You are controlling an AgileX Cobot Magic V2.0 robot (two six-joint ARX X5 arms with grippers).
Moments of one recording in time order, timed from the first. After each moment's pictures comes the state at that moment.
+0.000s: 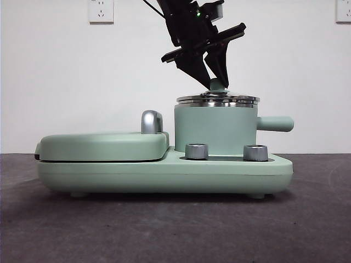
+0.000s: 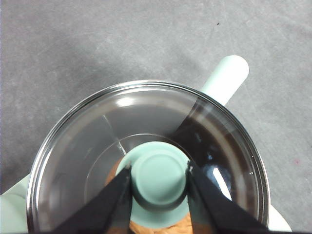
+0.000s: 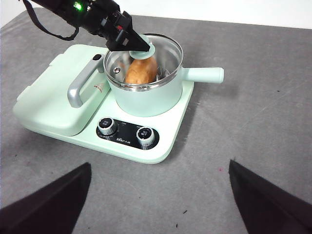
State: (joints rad) left arm -0.68 2.20 2.26 -0.83 0.07 0.01; right arm 0.65 0.55 1.15 -1.09 0.21 0.29
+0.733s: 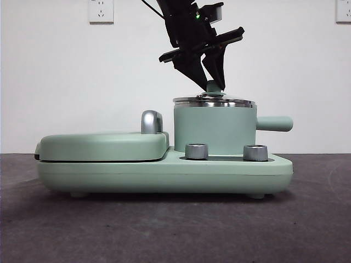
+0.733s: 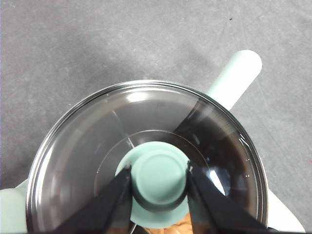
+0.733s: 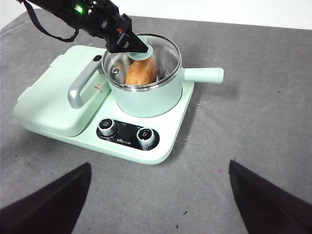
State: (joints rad) left arm -0.68 2.20 2.26 -0.84 0.03 0.01; right arm 0.65 0.55 1.15 -1.09 0.21 0.29
